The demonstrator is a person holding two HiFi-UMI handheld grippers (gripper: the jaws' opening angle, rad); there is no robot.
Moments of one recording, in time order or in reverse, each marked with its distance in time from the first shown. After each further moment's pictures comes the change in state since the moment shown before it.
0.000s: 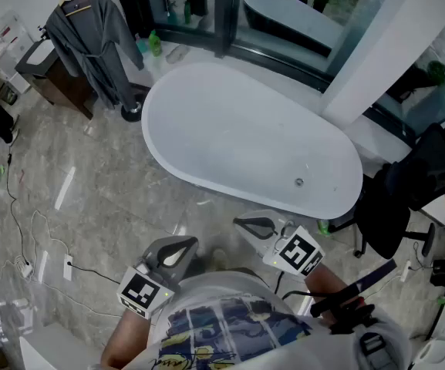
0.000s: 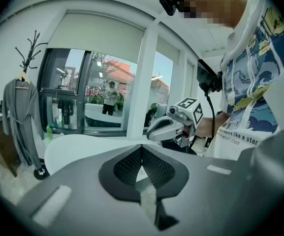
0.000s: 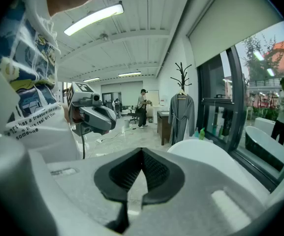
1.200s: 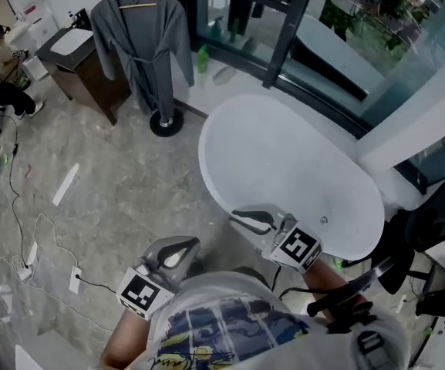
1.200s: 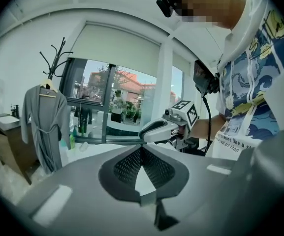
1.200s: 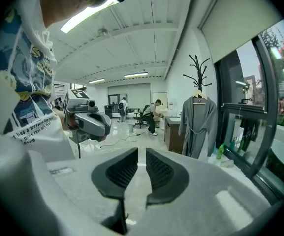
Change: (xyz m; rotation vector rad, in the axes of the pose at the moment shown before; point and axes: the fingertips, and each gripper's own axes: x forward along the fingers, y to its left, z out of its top) left arm -0.112 0.247 0.023 -0.016 -0.101 0.071; right arm 0.258 -0.051 0.136 -0.047 -0.030 0.086
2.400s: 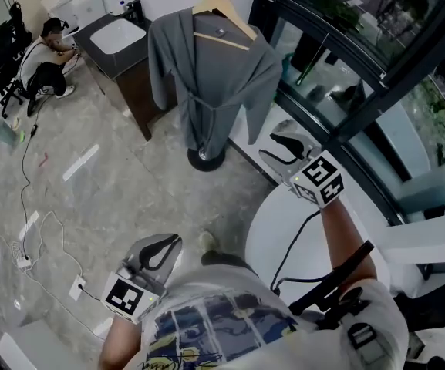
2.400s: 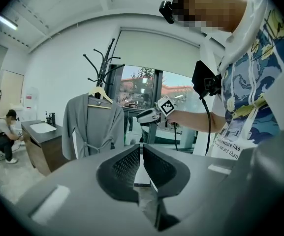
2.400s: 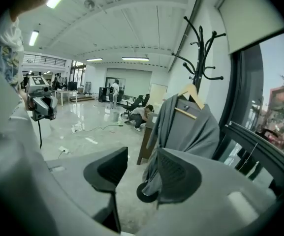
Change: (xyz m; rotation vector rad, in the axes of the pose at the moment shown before) left arm -0.018 0.377 0.076 -0.100 -0.061 0.361; right arm 0.310 -0.402 0.162 -0.218 0.148 -0.061
